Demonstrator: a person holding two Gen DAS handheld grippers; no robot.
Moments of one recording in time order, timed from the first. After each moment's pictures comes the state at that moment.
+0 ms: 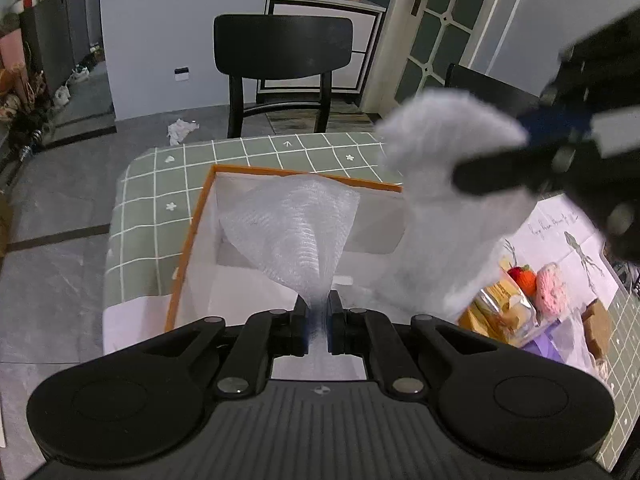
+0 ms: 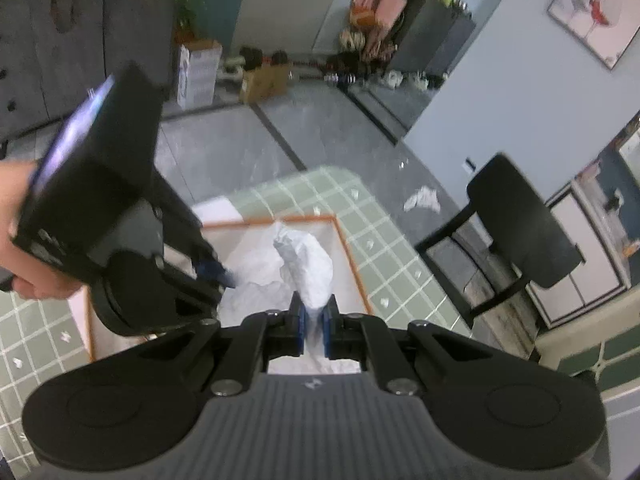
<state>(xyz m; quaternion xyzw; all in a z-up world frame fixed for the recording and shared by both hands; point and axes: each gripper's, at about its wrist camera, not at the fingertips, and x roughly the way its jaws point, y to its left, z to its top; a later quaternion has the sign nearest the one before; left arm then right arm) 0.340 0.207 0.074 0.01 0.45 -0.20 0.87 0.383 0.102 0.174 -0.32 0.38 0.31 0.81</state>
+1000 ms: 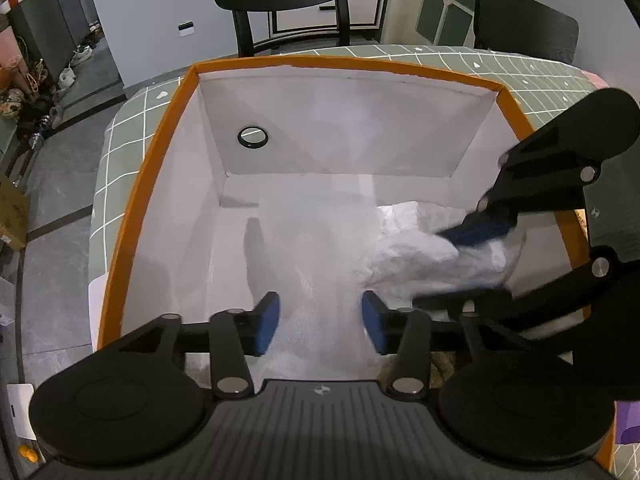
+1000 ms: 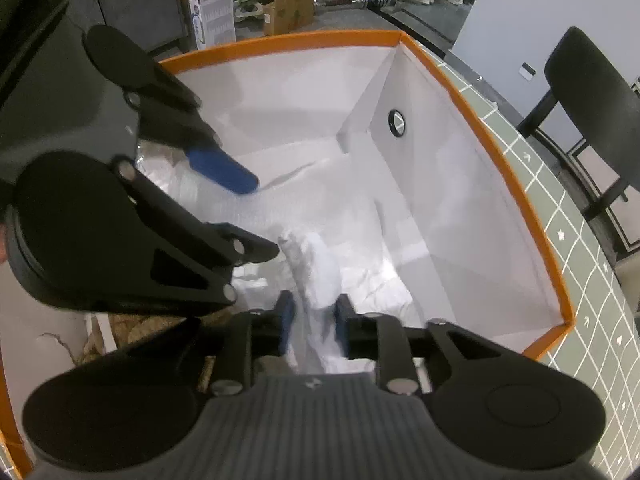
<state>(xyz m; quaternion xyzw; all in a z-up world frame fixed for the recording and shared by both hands) 0.355 0.187 0.006 0.08 0.52 -0.17 0.84 0.431 0.101 -0.003 -0.26 0.50 0.34 0.75</state>
